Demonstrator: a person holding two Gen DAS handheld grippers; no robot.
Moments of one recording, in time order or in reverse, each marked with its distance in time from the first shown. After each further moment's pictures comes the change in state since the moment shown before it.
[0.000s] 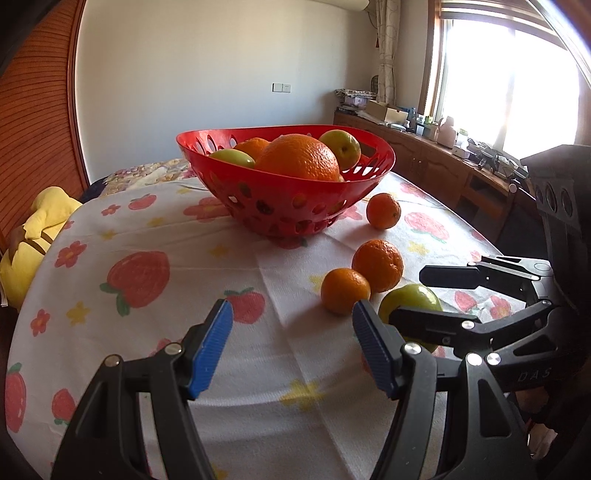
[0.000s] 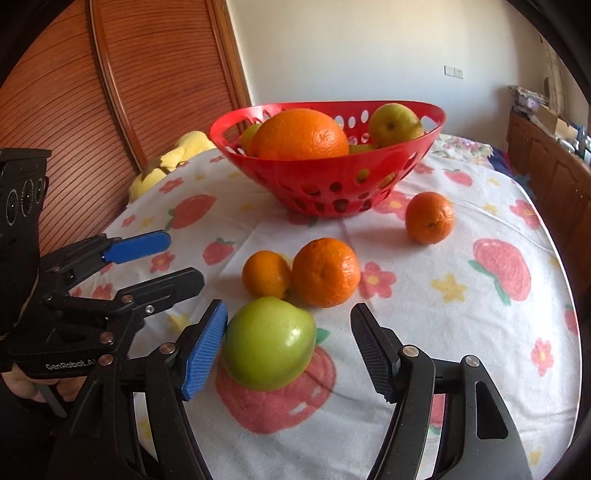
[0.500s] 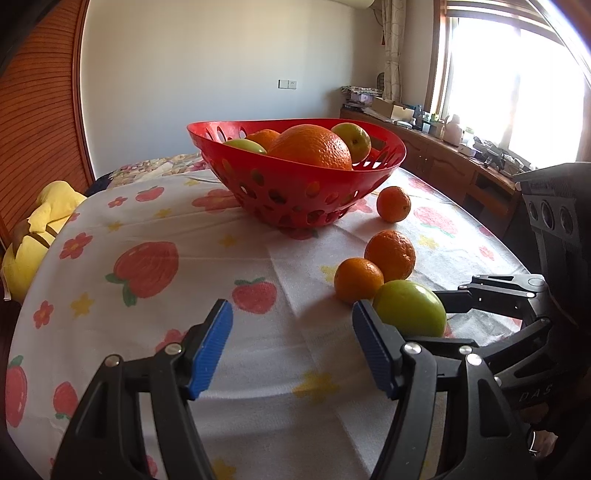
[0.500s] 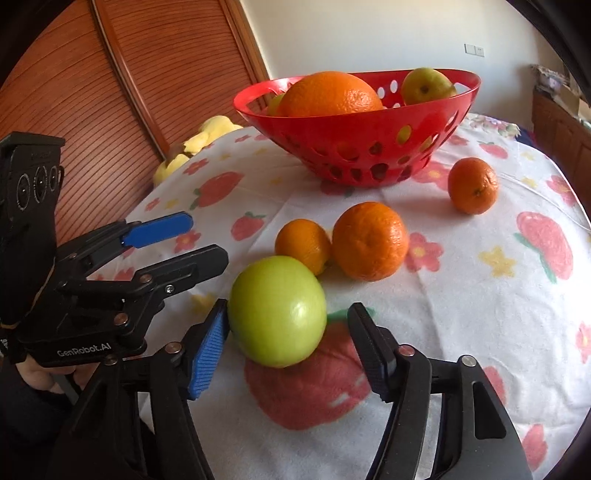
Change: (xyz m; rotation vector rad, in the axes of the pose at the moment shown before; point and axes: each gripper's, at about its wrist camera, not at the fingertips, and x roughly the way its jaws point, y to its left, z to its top) left arm 0.002 0.009 -0.005 -0.011 0.013 0.021; right arm 0.017 0.007 -0.010 0.020 0.057 0.134
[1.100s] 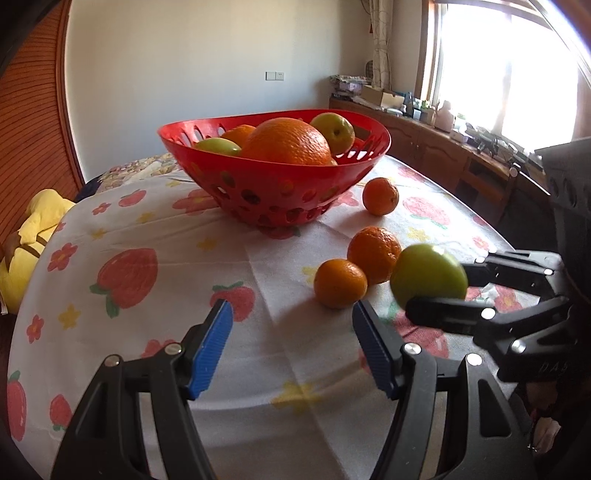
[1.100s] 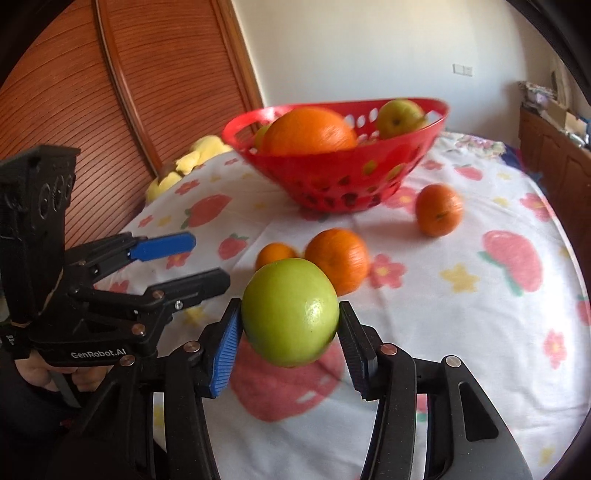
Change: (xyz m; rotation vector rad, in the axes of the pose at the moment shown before) left arm 0.012 -0.017 0.010 0.054 0.046 -0.021; right arm -0.030 -0.010 0.000 -0.011 -0.089 -0.082
